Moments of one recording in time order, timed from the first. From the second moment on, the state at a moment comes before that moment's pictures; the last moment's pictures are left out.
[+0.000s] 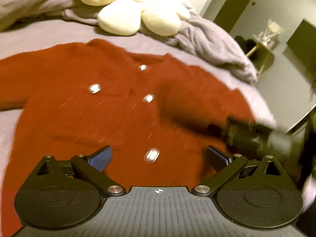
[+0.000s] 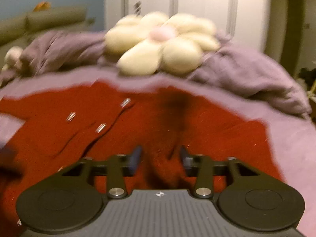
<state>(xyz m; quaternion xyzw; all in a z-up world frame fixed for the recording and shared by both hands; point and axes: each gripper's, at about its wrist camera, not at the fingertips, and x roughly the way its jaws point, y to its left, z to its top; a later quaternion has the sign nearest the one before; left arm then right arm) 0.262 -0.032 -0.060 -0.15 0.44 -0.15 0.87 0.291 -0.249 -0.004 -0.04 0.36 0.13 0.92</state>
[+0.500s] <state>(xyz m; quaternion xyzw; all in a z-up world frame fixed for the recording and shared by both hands) 0.362 -0.061 -0.124 -0.30 0.49 -0.18 0.80 0.213 -0.324 -0.020 0.21 0.38 0.09 0.90</state>
